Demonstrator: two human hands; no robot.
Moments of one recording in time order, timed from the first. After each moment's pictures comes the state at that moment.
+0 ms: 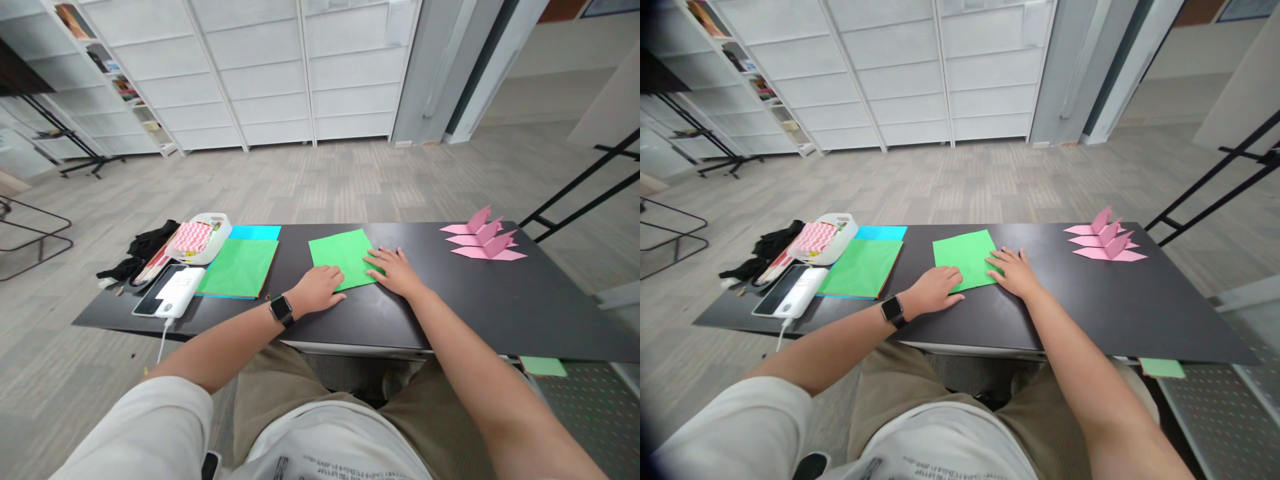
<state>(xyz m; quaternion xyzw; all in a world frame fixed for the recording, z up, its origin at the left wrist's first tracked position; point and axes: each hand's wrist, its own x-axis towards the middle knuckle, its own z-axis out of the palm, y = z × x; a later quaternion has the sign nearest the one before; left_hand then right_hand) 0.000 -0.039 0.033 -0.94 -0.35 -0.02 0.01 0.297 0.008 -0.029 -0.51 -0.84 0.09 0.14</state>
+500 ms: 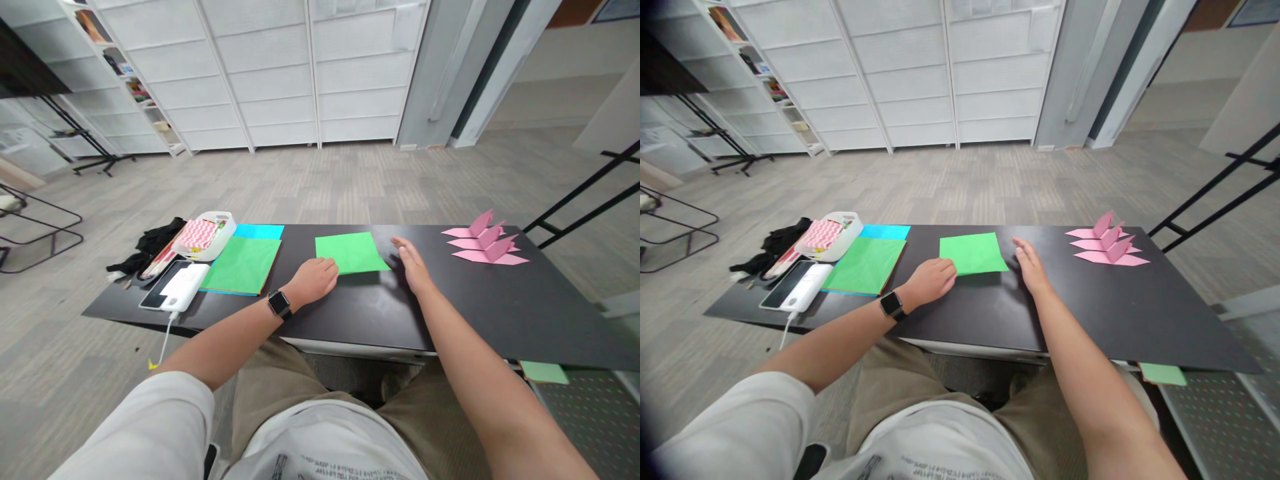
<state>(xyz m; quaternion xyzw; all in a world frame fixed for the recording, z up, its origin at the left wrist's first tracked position) -0.008 -0.031 0.036 -0.92 -0.38 -0.09 0.08 0.319 0.022 -0.044 -0.50 -0.63 0.31 0.51</state>
